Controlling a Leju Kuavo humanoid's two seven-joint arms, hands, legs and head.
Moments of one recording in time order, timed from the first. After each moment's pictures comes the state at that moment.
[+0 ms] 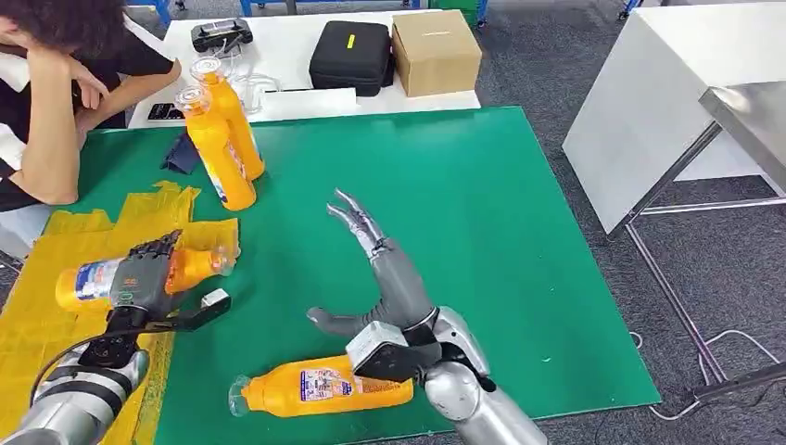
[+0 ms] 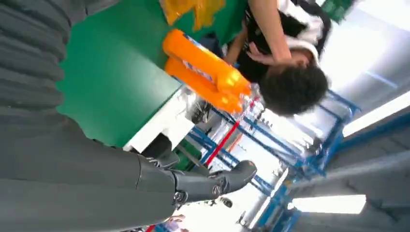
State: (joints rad) left arm -0.53 0.24 -0.27 -0.56 -1.52 0.58 0.10; right arm -0.22 0.05 0.68 -1.58 0.53 -0.18 -0.26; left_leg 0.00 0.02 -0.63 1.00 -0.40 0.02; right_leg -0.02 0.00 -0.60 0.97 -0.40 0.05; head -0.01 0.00
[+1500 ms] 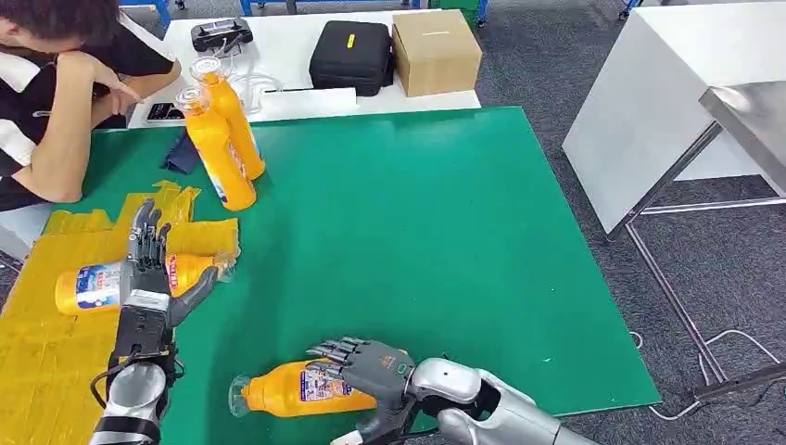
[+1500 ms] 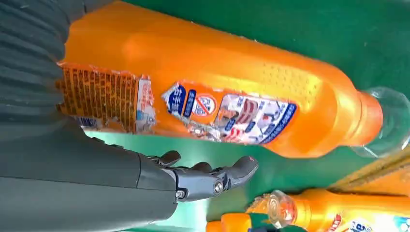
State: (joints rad) left arm -0.14 -0.01 -0.04 -1.39 -0.33 0.24 -0.52; right arm -0.35 -0.19 1.11 -1.31 0.76 0.04 -0.14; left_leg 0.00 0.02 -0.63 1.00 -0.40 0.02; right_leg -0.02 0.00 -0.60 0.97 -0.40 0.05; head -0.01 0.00
